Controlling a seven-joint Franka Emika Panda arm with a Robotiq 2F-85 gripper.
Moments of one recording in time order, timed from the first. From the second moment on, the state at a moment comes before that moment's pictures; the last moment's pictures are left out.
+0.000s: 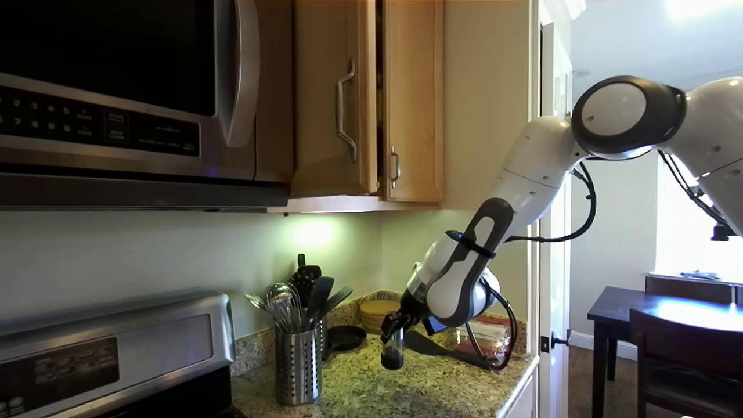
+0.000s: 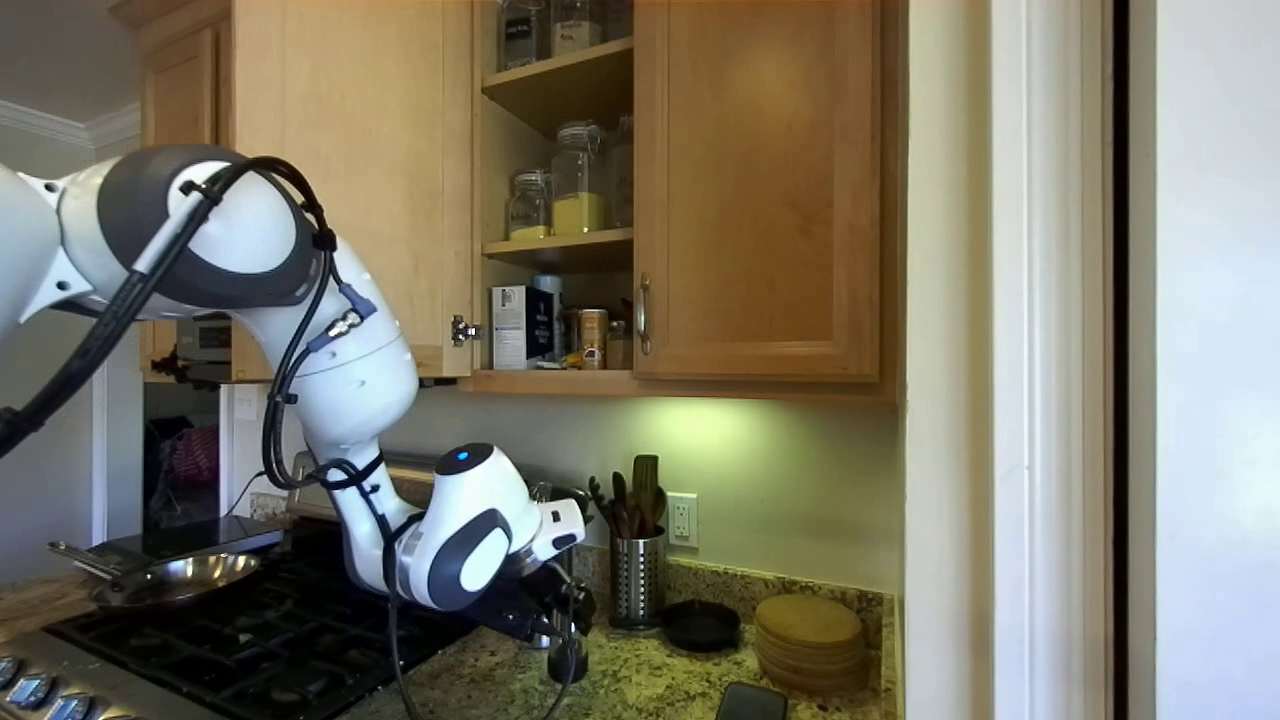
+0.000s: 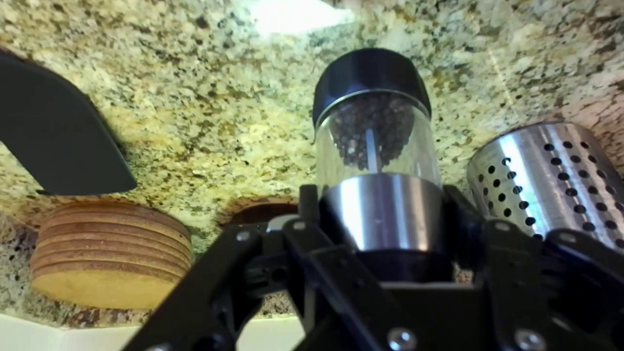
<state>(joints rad) 0.00 0.50 -0.03 -2.17 0.03 3.31 0.04</state>
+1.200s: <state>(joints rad) -0.03 0.13 0.00 -2.02 0.02 2.82 -0.04</state>
